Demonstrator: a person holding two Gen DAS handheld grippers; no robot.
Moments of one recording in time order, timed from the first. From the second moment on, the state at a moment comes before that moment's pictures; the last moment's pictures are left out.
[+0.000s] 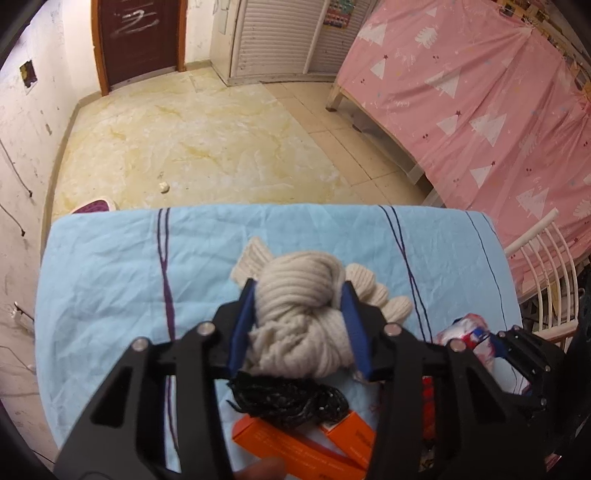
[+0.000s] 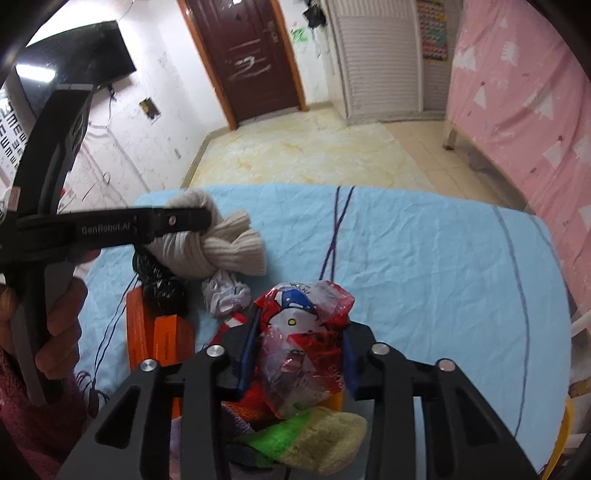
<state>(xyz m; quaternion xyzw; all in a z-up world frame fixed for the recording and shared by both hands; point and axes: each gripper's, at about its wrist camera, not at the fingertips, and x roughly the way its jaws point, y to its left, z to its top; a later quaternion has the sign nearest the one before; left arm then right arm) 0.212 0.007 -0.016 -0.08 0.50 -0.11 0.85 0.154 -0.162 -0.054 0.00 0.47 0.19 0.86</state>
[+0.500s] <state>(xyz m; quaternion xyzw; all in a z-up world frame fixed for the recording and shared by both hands) 0.175 0.000 0.040 -0.09 0.44 -0.10 0.89 0.114 -0.214 -0.008 0.05 0.40 0.17 0.90</state>
